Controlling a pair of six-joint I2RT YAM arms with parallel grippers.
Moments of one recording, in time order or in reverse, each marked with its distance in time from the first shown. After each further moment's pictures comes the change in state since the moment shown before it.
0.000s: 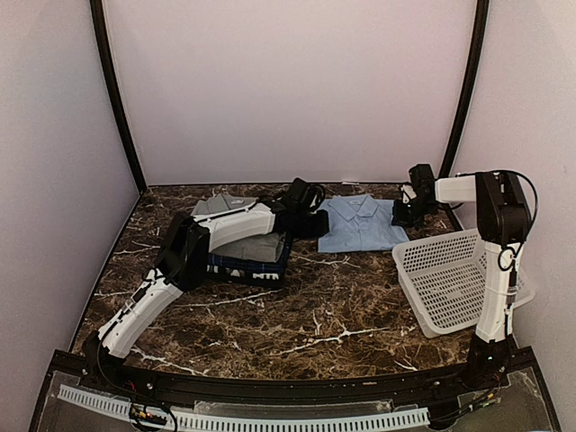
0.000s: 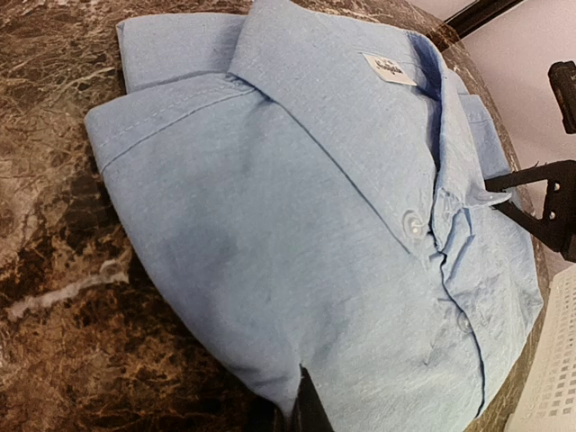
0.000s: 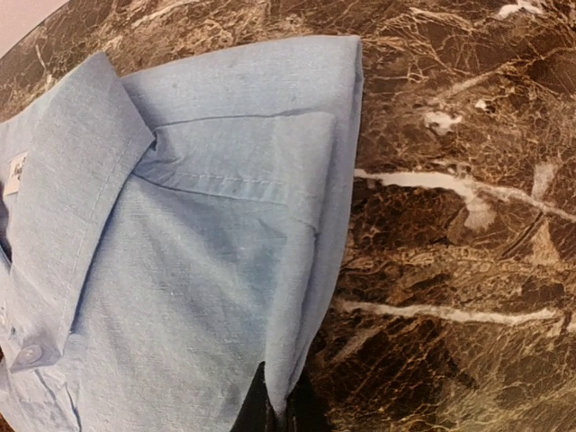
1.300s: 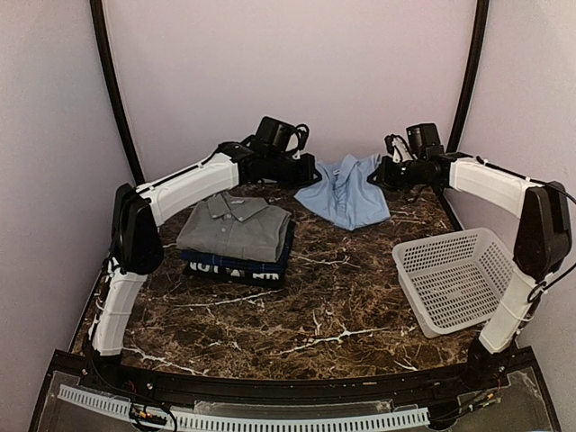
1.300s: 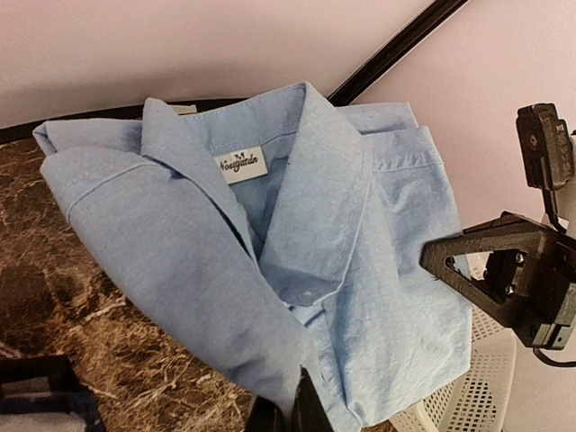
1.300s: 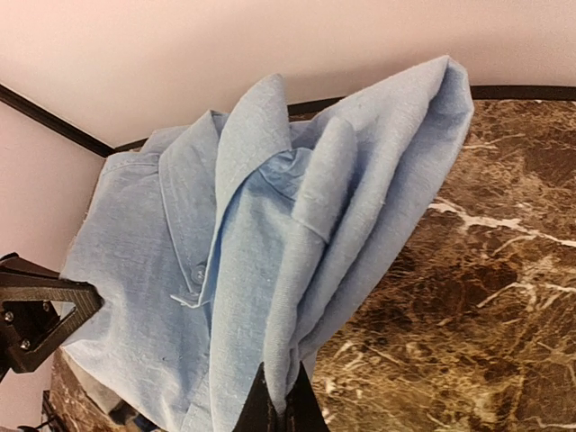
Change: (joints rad) left arm 0.036 -0.394 -0.125 -0.081 0.075 0.068; right arm 0.183 -0.422 -0.078 0.036 -0.144 0.183
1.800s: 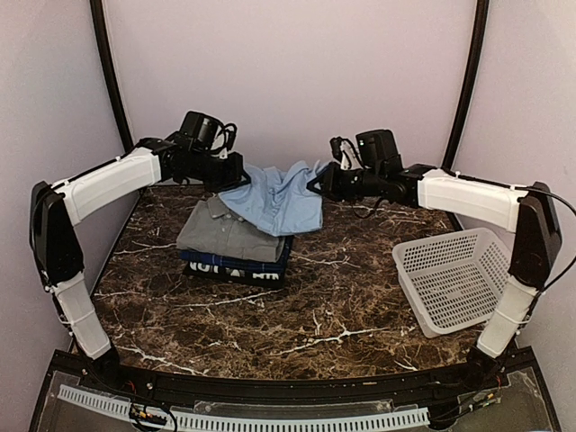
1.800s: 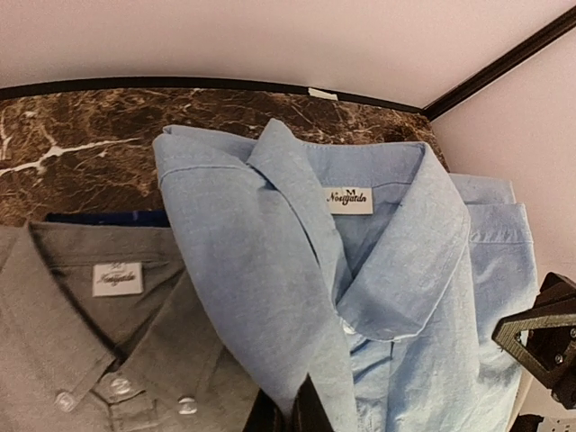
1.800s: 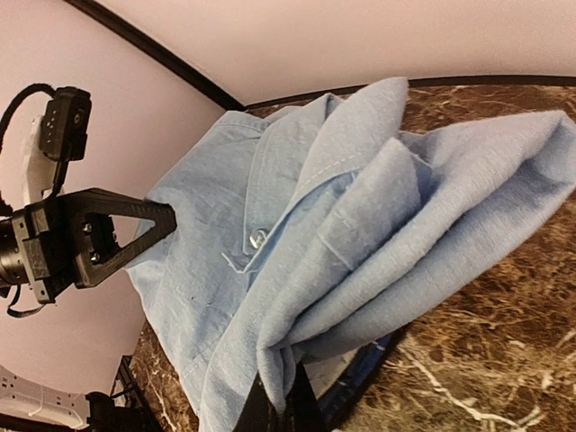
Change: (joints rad) left arm 0.186 -0.544 -0.629 -0.062 -0.039 0.050; right arm 0.341 -0.023 -0.044 0.221 0.021 0.230
